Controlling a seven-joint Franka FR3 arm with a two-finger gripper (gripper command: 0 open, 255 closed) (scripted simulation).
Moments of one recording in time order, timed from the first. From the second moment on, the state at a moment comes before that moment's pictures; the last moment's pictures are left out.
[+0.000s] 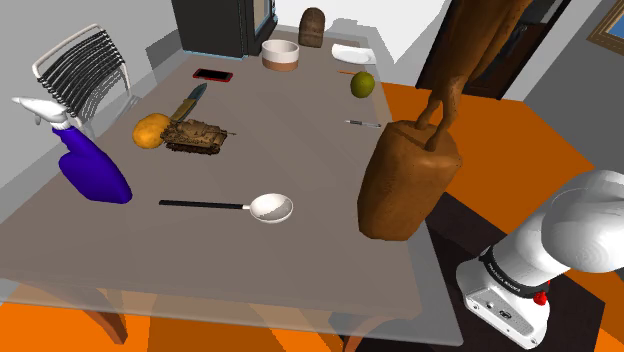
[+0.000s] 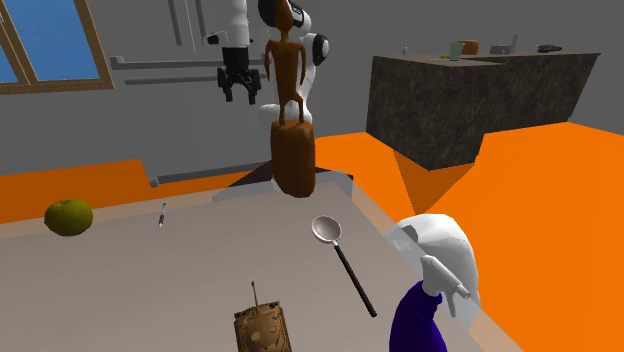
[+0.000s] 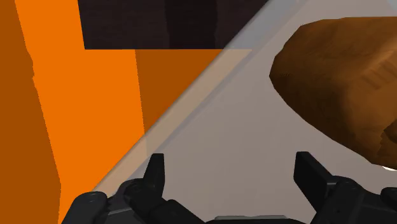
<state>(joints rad) 0.00 -0.83 0.06 -2.30 0.05 1.51 0.04</state>
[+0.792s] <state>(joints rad) 0.08 -0.57 0.15 -2.30 0.12 1.78 0.00</state>
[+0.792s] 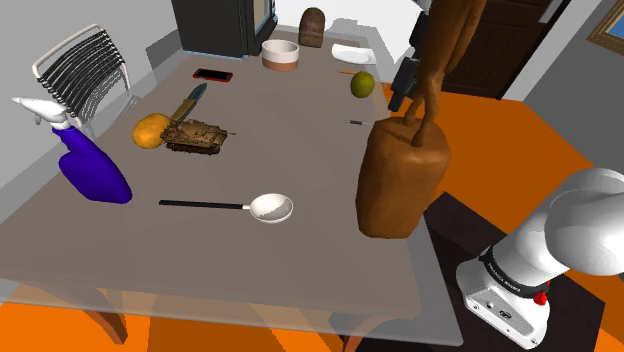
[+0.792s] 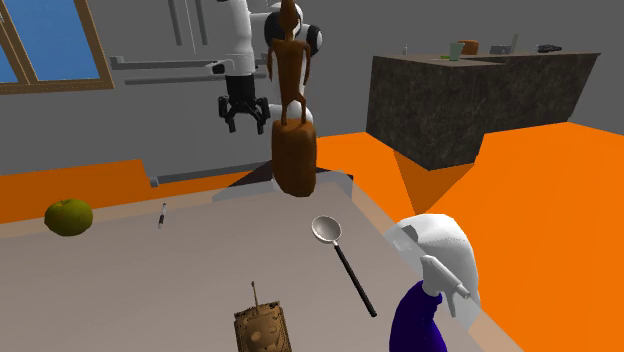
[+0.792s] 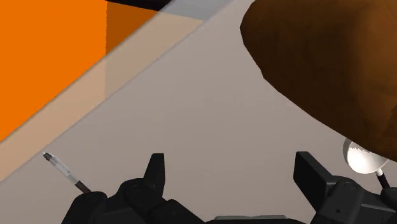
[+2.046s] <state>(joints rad) 0.21 0.00 0.33 -2.02 0.09 2.22 -0.03</state>
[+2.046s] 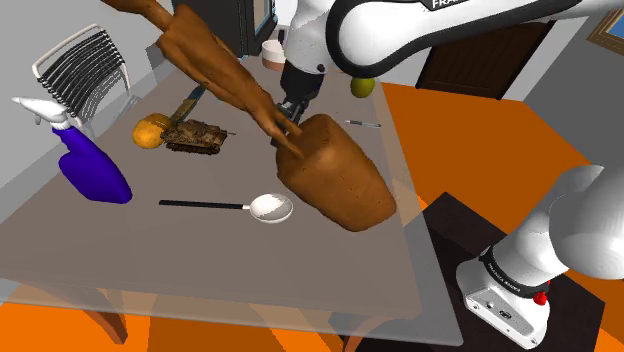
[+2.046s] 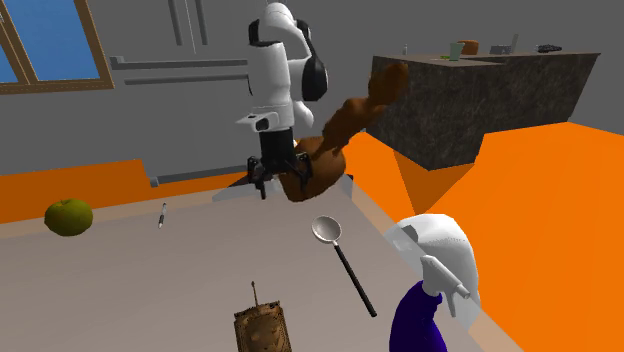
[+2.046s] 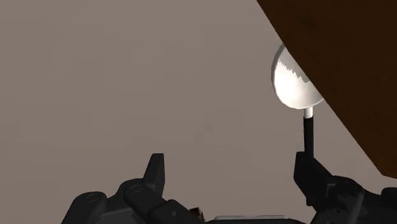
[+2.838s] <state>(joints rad) 0.36 0.40 0.40 -1.70 -0.07 2.18 -0.01</state>
